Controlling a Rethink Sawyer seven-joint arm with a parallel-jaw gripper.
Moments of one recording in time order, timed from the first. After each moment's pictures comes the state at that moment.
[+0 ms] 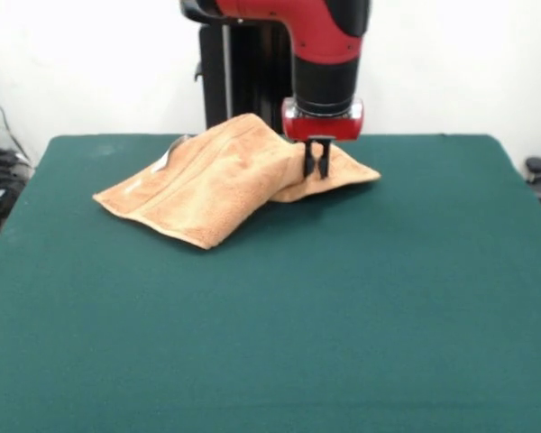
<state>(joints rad) -0.23 -0.57 0.02 2.00 -0.11 0.22 1.70</state>
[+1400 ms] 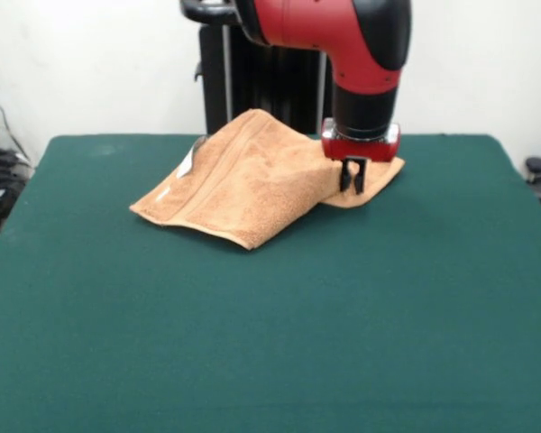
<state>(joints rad) -0.09 -0.47 0.00 2.00 0.12 0.16 1.70</state>
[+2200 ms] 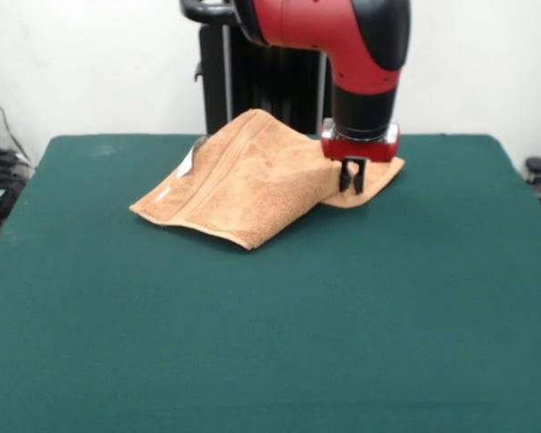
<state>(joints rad) -0.10 -0.47 0.00 2.00 0.12 0.16 1.70</state>
